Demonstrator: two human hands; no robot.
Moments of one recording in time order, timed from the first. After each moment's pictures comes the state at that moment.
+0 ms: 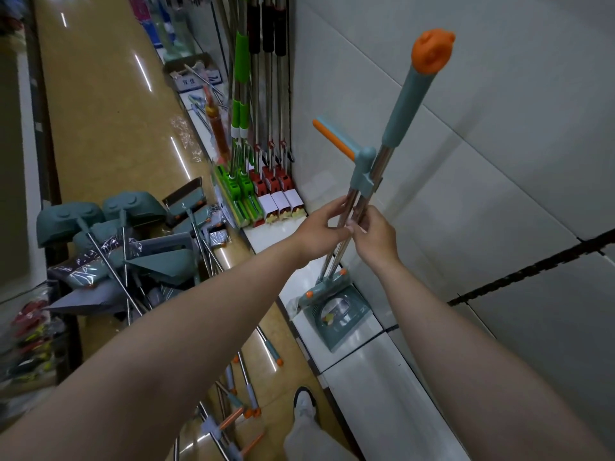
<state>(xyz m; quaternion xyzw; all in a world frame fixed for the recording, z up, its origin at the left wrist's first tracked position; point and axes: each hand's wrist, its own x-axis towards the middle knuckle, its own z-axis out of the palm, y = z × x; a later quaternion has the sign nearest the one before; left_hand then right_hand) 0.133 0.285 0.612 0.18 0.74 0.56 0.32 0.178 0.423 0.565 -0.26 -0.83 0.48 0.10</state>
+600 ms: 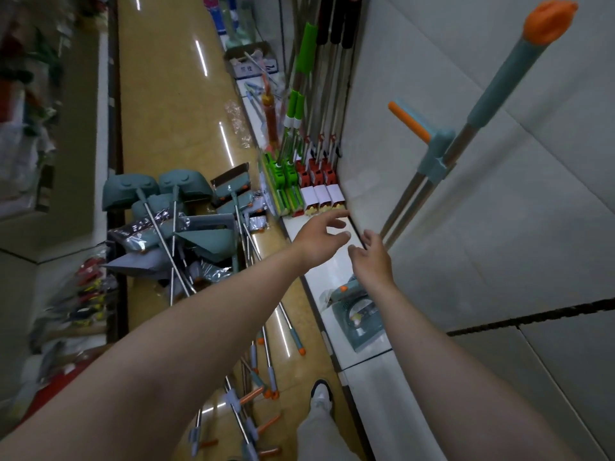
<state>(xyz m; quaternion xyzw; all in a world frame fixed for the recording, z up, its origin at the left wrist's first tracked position) 0.132 0.202 0.592 0.07 0.80 0.54 0.26 0.181 0.334 0.530 -0.28 -0.80 0.54 -0.04</state>
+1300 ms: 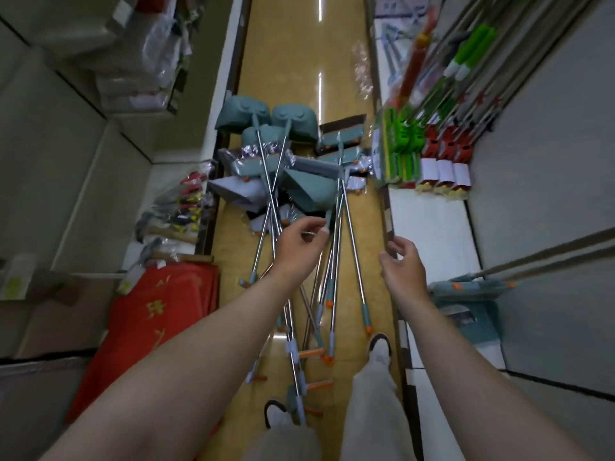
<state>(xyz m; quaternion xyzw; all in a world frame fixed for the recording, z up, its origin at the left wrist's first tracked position) 0.192 -0.074 0.459 -0.19 0.79 0.58 0.05 0.184 0.123 0.412 -0.19 -0.81 0.53 -0.15</state>
